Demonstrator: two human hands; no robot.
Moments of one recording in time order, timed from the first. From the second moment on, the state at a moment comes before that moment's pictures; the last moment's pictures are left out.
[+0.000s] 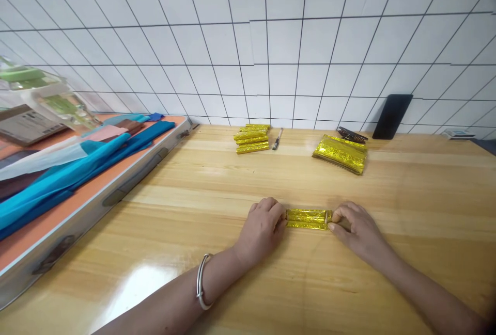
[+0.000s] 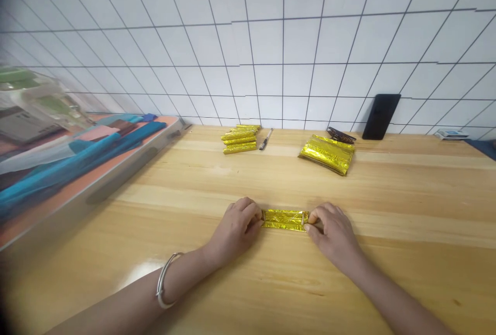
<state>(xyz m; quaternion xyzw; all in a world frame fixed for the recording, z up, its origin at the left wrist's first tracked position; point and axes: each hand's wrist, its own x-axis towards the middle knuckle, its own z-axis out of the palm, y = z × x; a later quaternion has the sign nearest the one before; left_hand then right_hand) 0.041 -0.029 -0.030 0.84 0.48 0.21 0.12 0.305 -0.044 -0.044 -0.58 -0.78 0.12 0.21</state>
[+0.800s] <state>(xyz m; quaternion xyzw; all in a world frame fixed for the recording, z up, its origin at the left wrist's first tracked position) 0.048 -0.033 -0.015 0.96 0.25 0.10 0.07 0.282 -0.067 -0.033 -0.50 -0.85 -0.07 0.13</state>
